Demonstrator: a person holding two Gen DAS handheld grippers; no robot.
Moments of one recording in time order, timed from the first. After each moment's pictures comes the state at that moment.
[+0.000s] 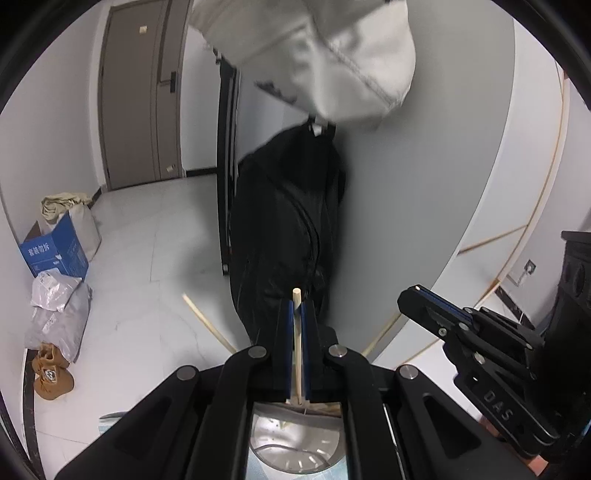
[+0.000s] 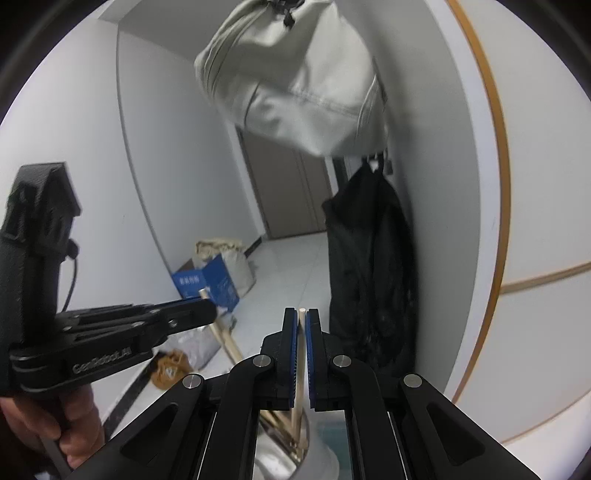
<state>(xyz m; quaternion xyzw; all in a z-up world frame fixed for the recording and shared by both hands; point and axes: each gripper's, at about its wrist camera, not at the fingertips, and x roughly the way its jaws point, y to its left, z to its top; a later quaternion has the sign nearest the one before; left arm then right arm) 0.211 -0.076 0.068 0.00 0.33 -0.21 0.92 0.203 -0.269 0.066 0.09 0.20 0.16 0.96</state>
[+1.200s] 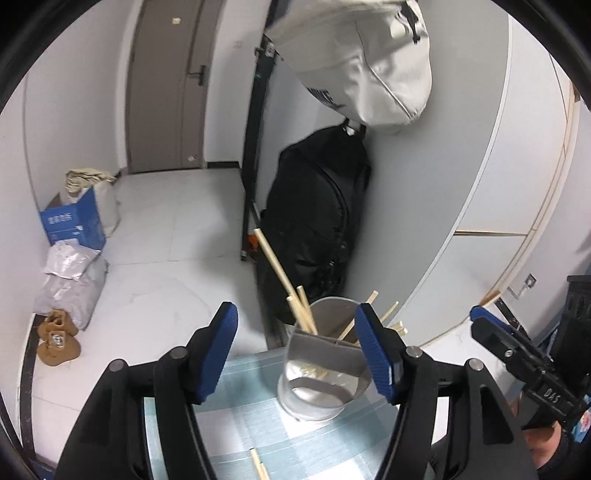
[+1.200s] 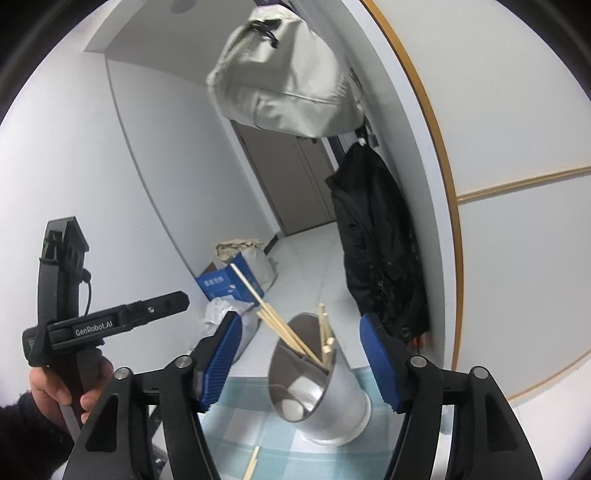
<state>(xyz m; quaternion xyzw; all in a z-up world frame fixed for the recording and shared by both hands) 0.139 -0.014 0.078 -0.04 0.33 -0.18 0.93 0.126 -0.286 0.047 0.16 0.21 0.19 0.95</state>
